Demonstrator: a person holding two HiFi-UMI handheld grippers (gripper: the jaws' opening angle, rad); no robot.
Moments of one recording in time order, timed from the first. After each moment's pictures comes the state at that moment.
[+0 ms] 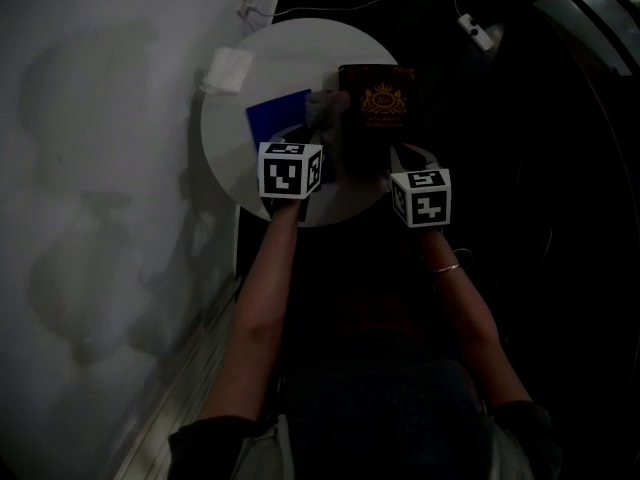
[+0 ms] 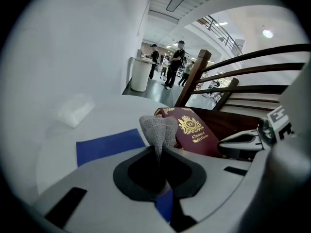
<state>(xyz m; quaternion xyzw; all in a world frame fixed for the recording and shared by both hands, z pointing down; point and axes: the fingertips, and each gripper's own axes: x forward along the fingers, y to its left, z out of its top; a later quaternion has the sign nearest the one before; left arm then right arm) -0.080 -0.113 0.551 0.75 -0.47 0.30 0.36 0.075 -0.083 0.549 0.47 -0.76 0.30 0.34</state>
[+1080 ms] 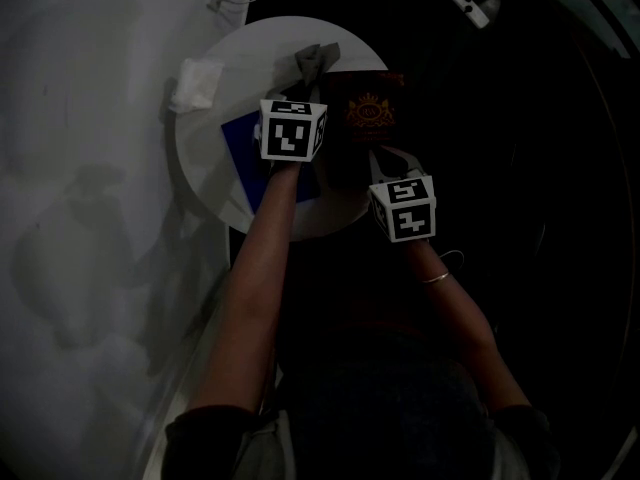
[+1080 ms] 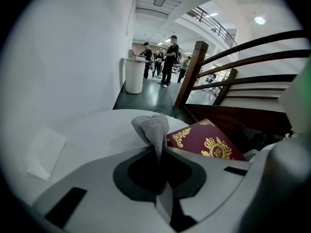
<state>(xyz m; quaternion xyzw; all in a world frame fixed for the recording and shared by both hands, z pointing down) -0.047 -0.235 0.579 0.76 -0.45 0.34 0.32 0.058 -0.113 0.561 0.44 -0.76 0.34 0.35</state>
